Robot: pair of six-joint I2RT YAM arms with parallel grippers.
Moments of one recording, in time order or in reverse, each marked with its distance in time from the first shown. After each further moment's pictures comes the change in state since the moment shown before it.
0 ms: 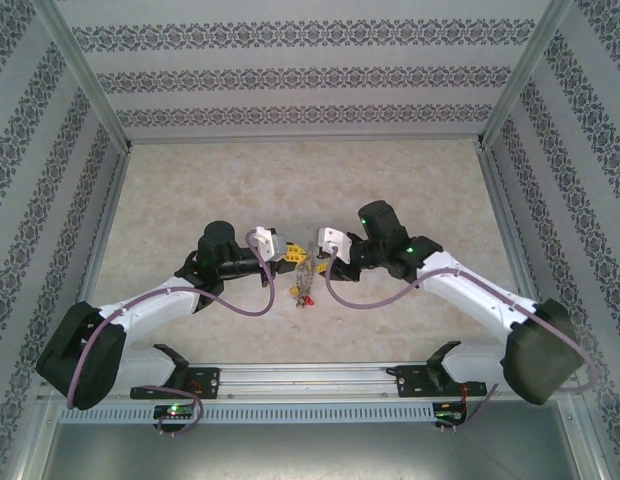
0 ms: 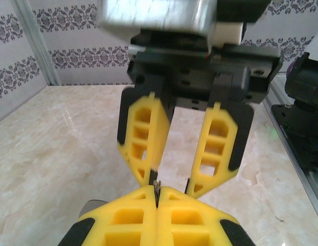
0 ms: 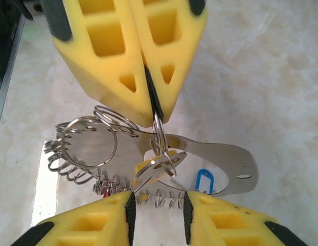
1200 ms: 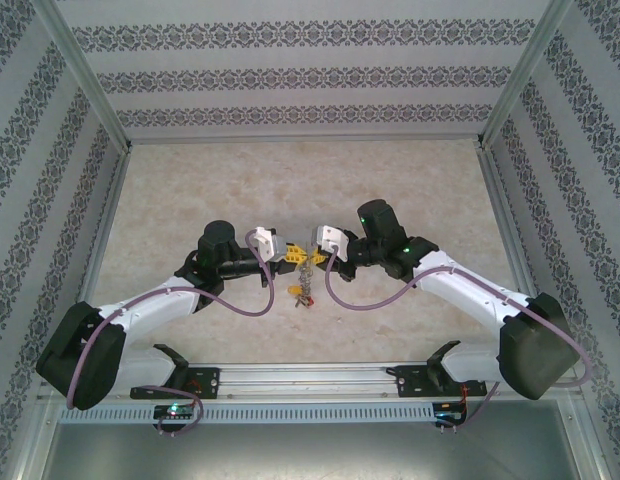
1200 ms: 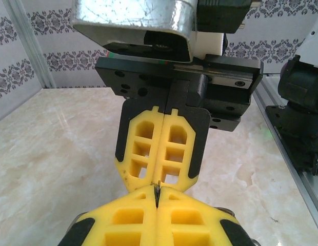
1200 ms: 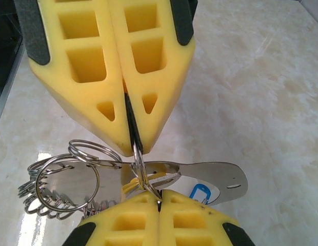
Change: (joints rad) left arm 0.000 0.000 0.005 -0.002 0.022 0.000; right arm -0.005 0.053 -0.010 0.103 -0.060 -0.009
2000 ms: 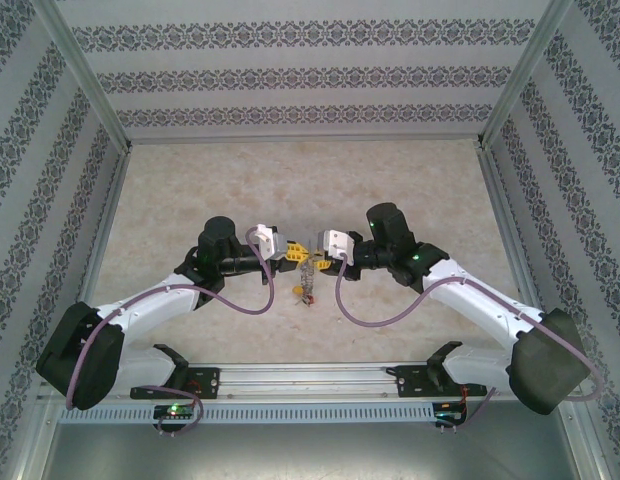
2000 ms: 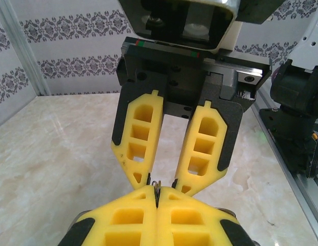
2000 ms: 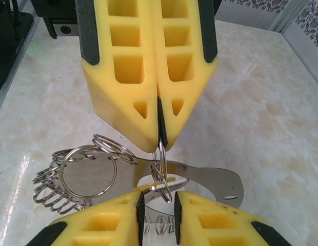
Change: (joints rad) left arm 0.000 0.000 0.037 -0.033 0.033 0.016; right arm -0.005 -0.090 -0.044 0.034 -0.012 -0.064
